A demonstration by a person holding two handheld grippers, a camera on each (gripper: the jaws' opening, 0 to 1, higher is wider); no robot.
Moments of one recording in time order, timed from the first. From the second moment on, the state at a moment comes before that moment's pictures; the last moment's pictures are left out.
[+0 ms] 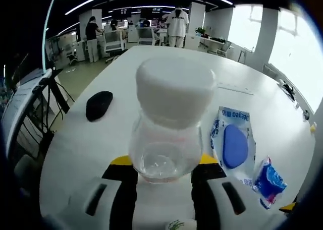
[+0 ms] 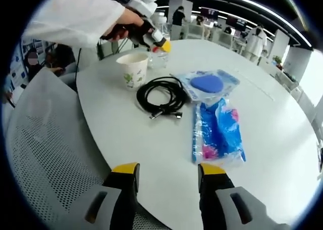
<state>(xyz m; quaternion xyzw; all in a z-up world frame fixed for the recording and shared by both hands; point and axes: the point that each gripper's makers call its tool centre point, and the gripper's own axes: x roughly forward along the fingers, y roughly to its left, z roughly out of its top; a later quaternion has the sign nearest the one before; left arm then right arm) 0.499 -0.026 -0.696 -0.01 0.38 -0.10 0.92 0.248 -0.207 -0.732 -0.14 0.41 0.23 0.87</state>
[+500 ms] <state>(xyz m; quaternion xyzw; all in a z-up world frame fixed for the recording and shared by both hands) 0.470 -0.016 -0.656 0.00 0.28 -0.18 0.94 0.247 -0.204 -0.732 -0.14 0.41 0.24 0.87</state>
